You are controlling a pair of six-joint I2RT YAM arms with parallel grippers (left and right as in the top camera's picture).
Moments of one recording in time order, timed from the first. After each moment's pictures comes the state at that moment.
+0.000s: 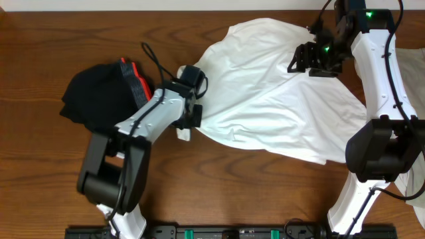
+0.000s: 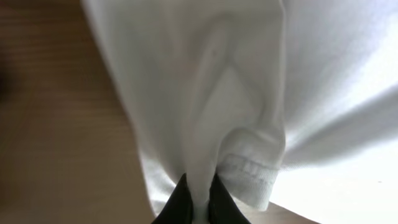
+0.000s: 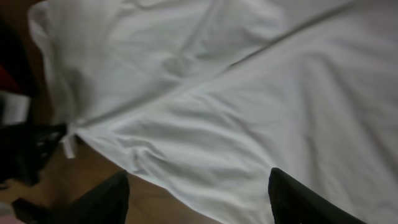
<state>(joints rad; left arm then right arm) -0.38 1.87 1.22 -0.81 -0.08 -0.29 0.00 2.07 2.01 -1.37 -0.38 0.04</state>
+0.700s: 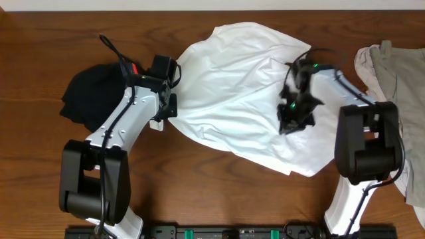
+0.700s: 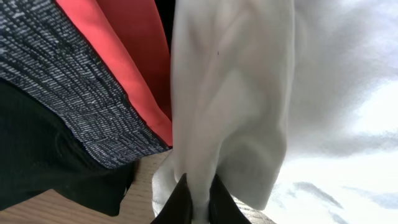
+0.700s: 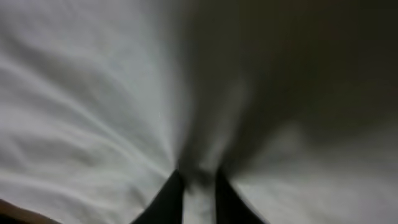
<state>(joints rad) -0.23 1.78 1.22 -0.83 -0.20 -0.30 0.14 2.06 1.34 -1.06 -0.26 0.11</state>
